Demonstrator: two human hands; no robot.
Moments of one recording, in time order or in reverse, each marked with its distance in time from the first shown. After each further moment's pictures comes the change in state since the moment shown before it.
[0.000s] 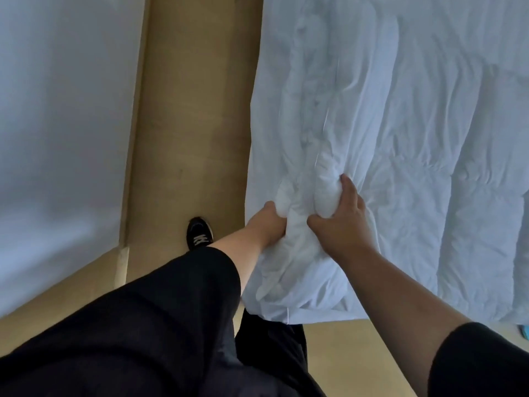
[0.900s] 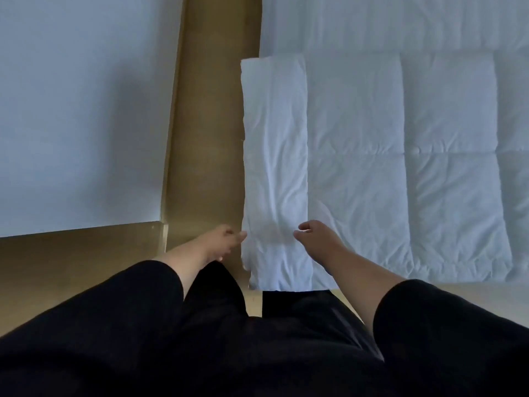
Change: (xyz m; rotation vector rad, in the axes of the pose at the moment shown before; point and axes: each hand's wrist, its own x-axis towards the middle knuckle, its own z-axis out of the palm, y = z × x) left_hand -0.196 -0.165 0.069 0.061 0.111 -0.173; right_hand -0.158 0.163 0.041 0.210 -0.431 0.051
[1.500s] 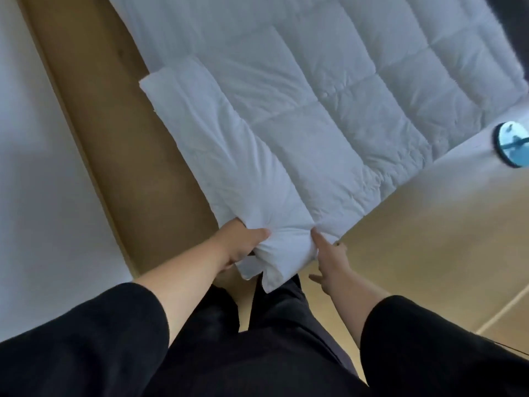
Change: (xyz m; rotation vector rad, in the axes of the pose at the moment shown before) left_hand -0.046 0.042 0.035 0.064 -0.286 0.321; right_hand -0.081 0.080 0.107 1.266 0.512 0.486
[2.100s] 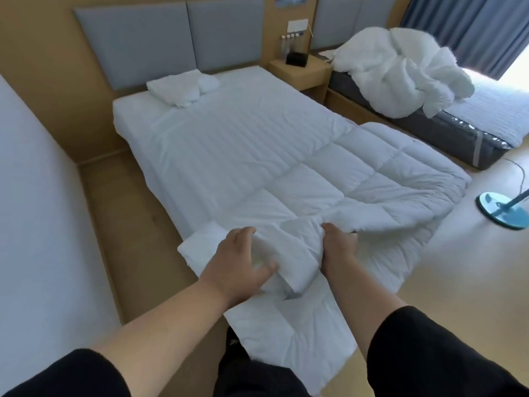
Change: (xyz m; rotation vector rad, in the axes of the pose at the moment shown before) left_hand -0.134 0.228 -0.070 0.972 0.344 0.701; right_hand -0.142 -0.237 0.049 0.643 -0.003 -0.510
